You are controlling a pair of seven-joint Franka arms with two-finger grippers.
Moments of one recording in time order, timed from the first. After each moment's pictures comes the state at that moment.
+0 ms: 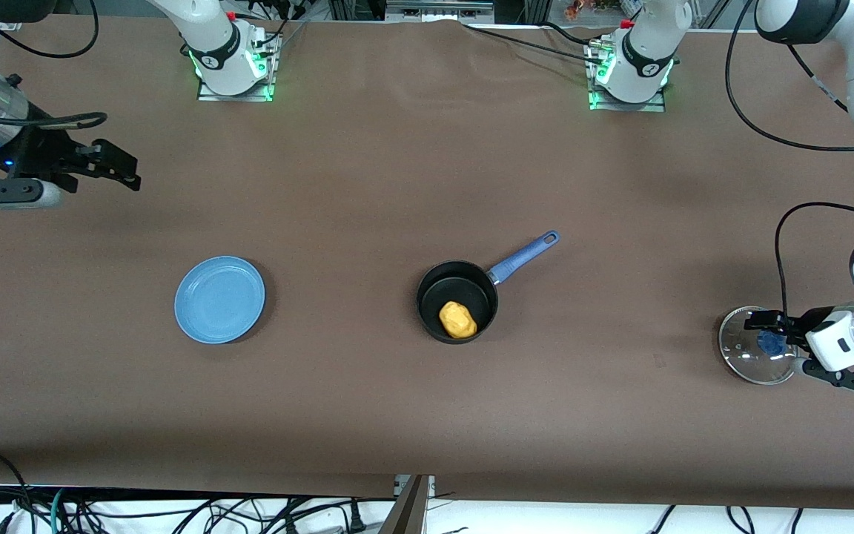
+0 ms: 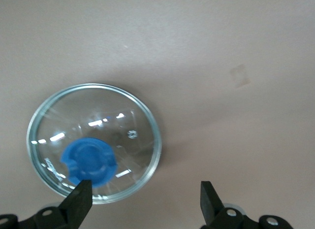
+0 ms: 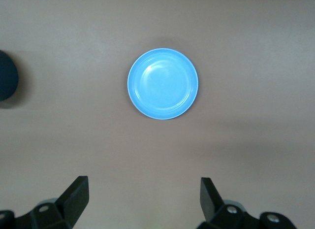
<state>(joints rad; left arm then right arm) 0.31 0.78 -0.14 -1.23 0.04 1.82 0.43 0.15 0.05 -0.05 -1.55 0.04 1.56 0.07</state>
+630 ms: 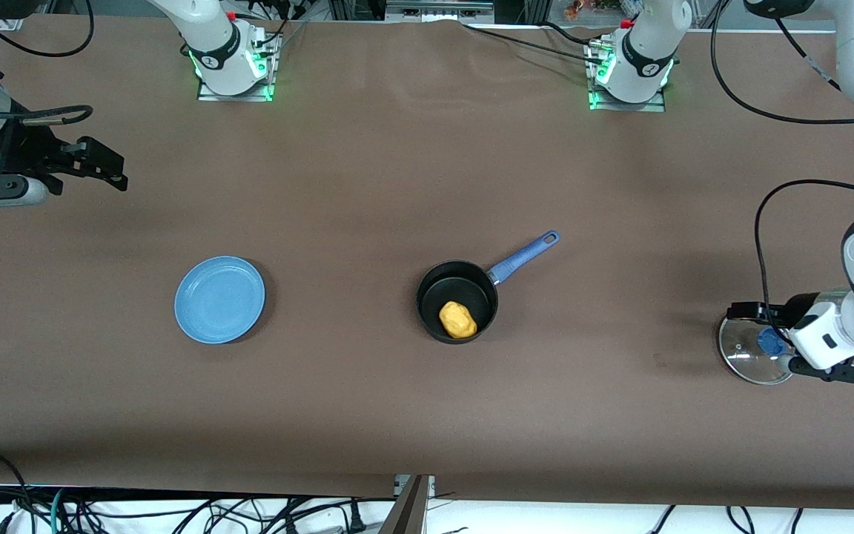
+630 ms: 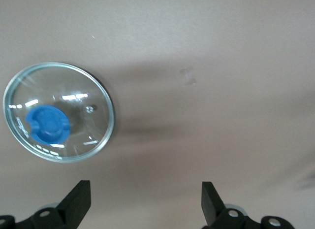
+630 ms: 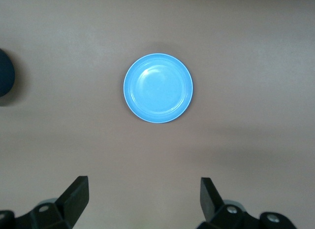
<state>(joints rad) 0.21 0.67 -0.14 -1.23 0.04 1.67 0.18 0.14 0.05 -0.05 -1.54 0.02 1.57 0.03</state>
